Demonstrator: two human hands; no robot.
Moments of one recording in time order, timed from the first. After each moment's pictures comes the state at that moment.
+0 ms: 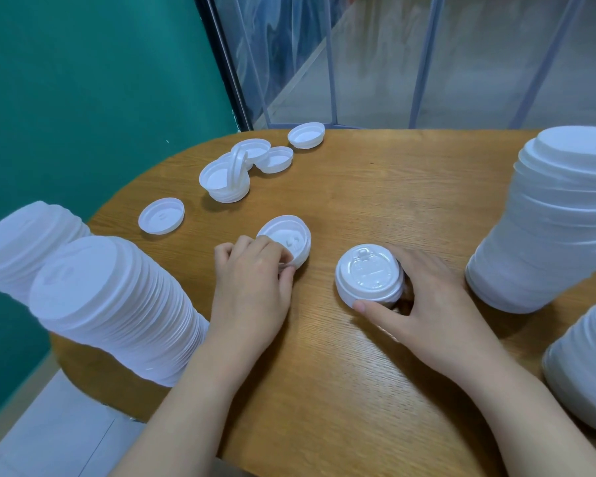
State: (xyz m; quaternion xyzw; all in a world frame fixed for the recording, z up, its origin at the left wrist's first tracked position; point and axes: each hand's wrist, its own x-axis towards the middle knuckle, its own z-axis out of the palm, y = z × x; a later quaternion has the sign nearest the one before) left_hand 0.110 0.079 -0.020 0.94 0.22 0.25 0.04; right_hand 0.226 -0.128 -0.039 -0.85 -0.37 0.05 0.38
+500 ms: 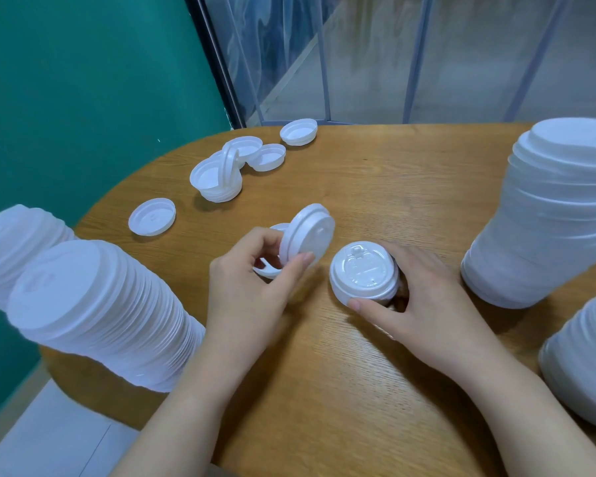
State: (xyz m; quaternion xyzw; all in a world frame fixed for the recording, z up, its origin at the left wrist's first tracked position) left_hand 0.105 0.056 0.002 0.83 0.22 0.33 0.40; right_hand 0.227 -0.126 -0.038 -0.84 -0.38 0.05 0.38
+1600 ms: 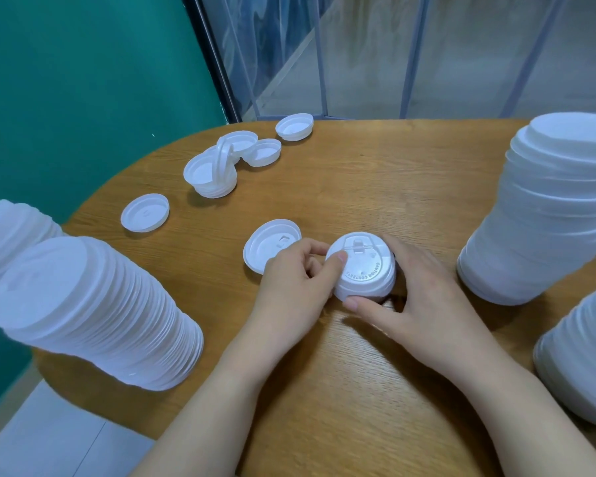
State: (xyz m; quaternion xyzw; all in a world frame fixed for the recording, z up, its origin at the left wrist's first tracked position) left_hand 0.139 0.035 -0.015 0.80 0.25 0.13 0.52; right_hand 0.229 -0.129 -0.045 -0.85 -0.36 0.07 0.38
